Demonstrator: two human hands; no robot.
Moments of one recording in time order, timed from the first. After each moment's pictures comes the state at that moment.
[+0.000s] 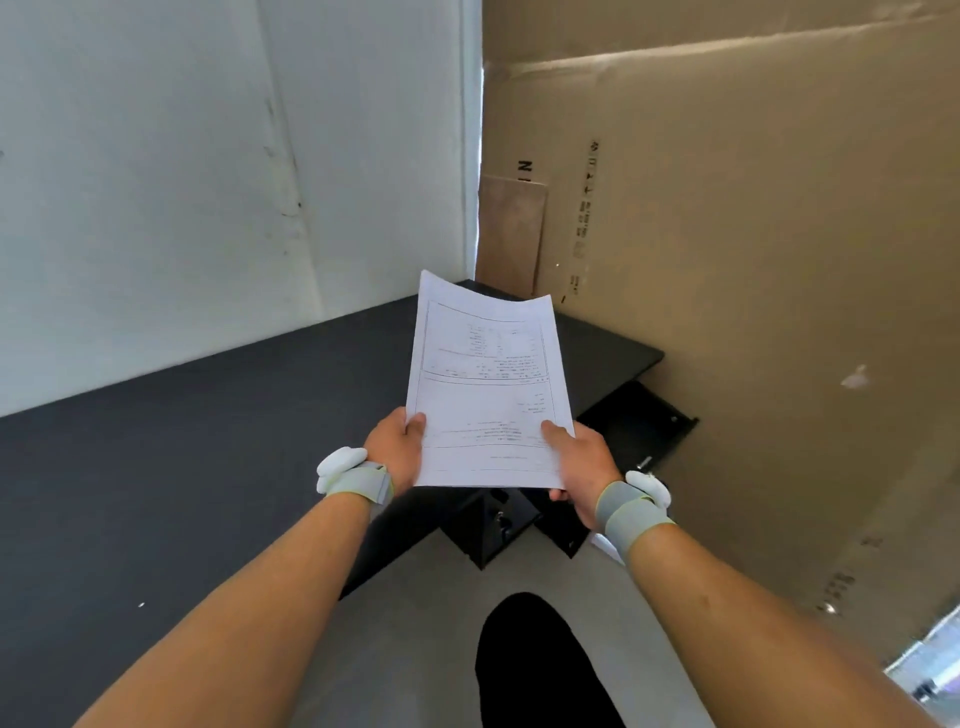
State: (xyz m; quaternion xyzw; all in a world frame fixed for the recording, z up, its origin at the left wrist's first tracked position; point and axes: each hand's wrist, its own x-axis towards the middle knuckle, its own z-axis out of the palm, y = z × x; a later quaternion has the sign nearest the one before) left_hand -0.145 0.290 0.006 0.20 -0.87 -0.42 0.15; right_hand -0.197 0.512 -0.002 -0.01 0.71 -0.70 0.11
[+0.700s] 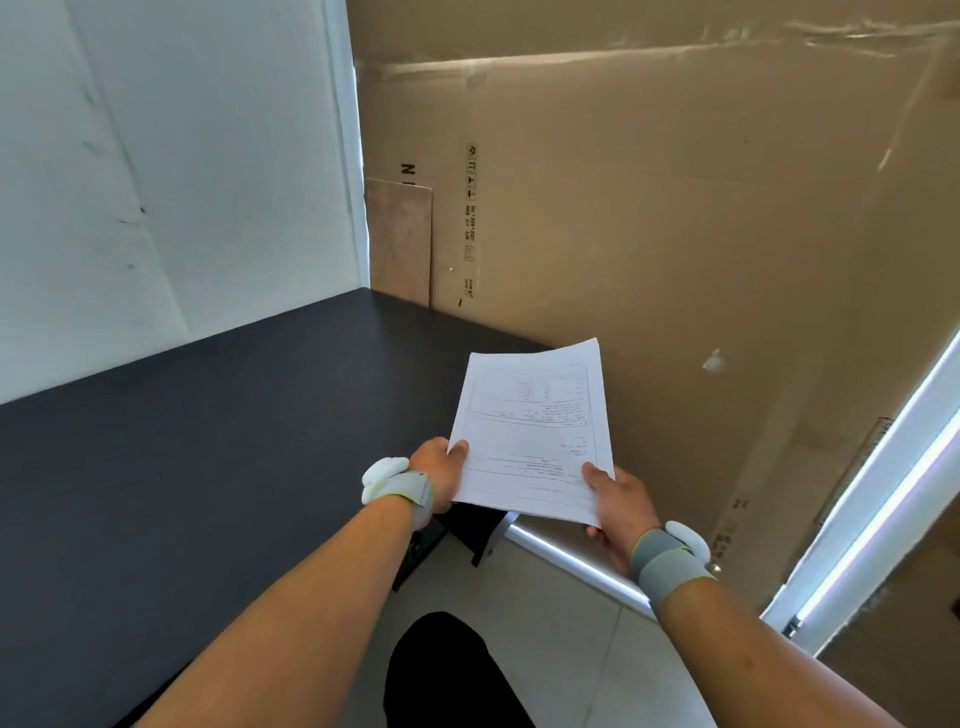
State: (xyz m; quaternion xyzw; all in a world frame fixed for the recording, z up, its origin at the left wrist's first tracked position) left_hand -0.214 0.440 -0.012 0.15 -0.85 -0.51 -0.05; right_hand -0.194 0.666 -0.031 0.16 0.68 -0.72 0.04
